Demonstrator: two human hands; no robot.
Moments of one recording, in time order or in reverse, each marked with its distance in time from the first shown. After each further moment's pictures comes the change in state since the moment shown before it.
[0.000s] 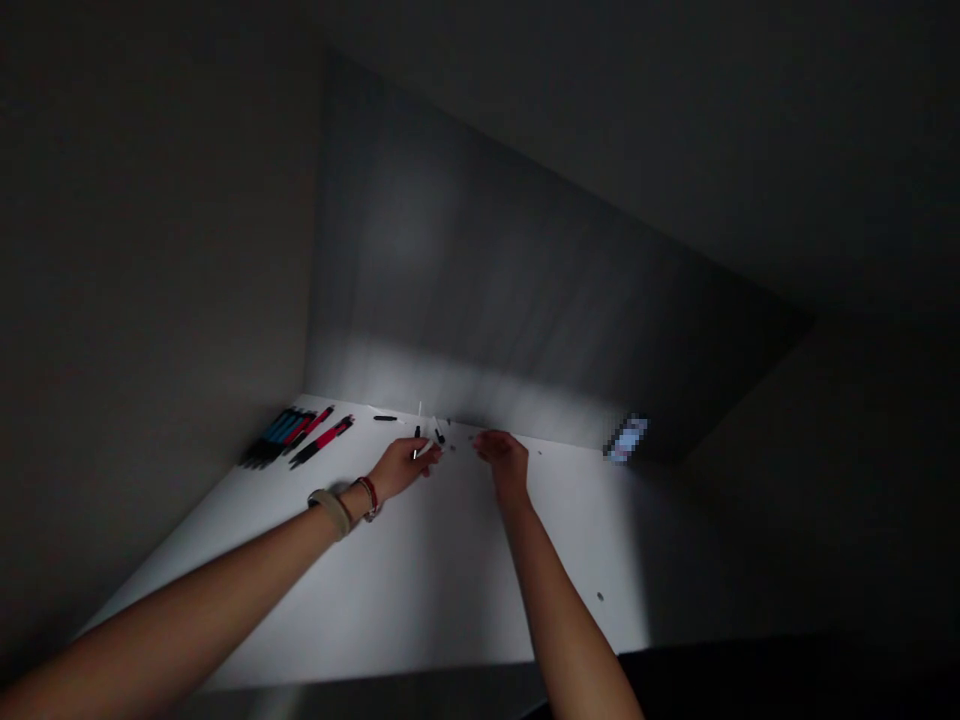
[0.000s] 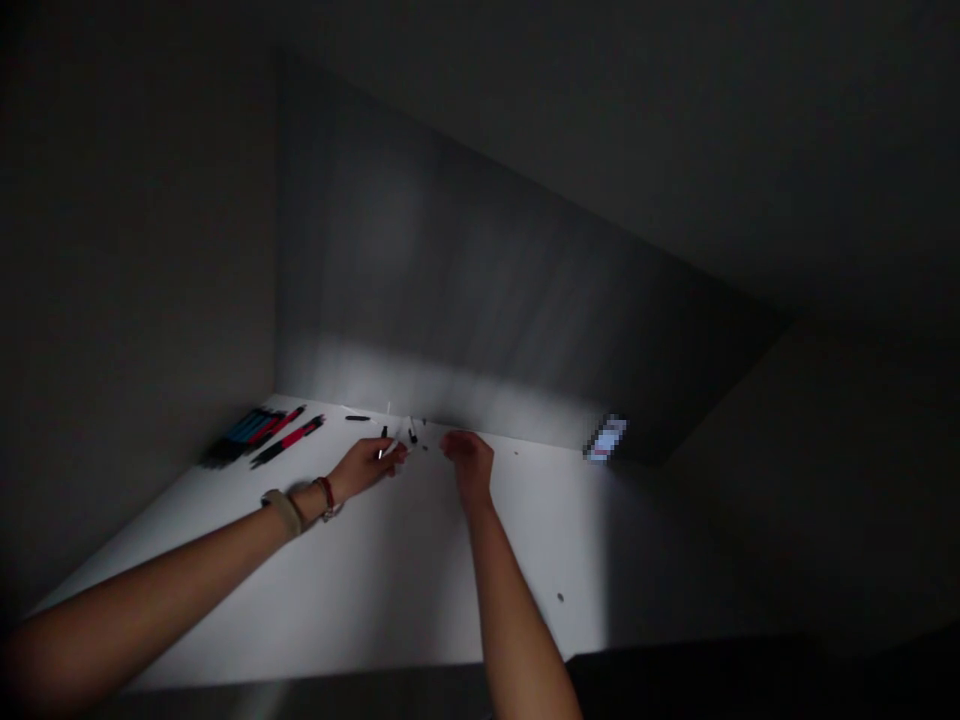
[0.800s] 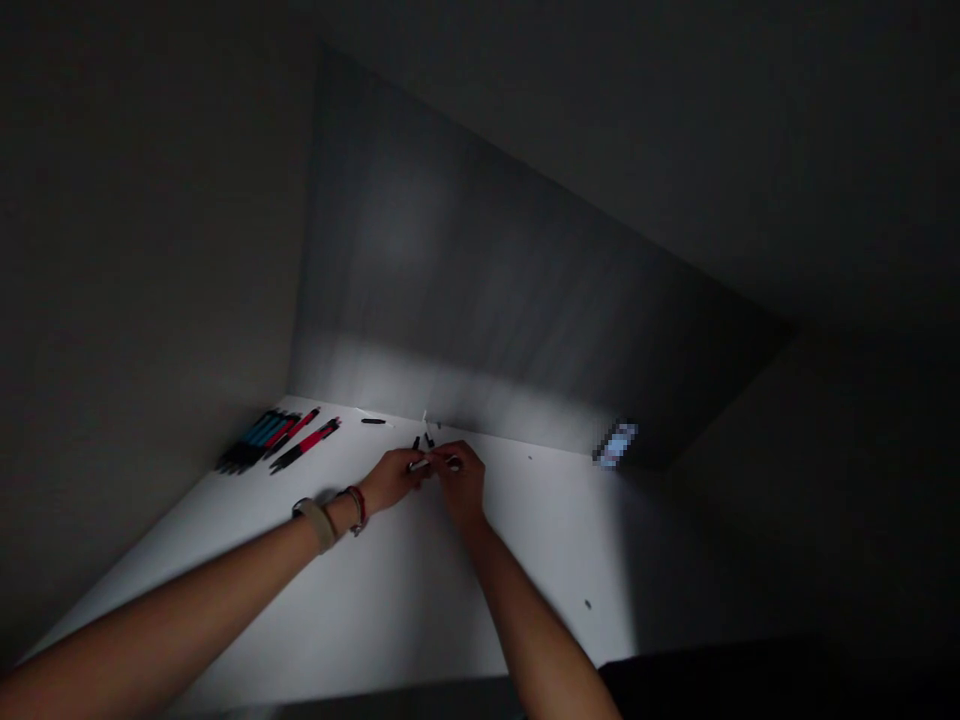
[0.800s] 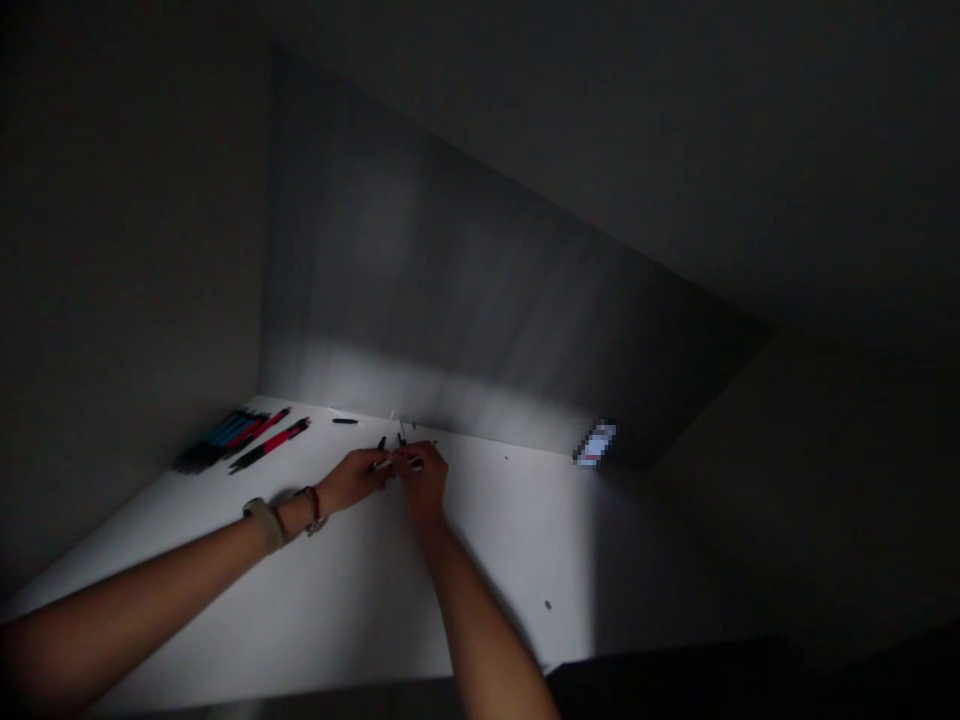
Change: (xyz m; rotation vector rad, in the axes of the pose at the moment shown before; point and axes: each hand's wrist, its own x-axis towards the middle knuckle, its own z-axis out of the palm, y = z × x) left_hand -0.004 0.003 0.007 0.147 -0.126 0.021; right_hand -0.032 0.010 0.049 -0.371 -0.117 -0.304
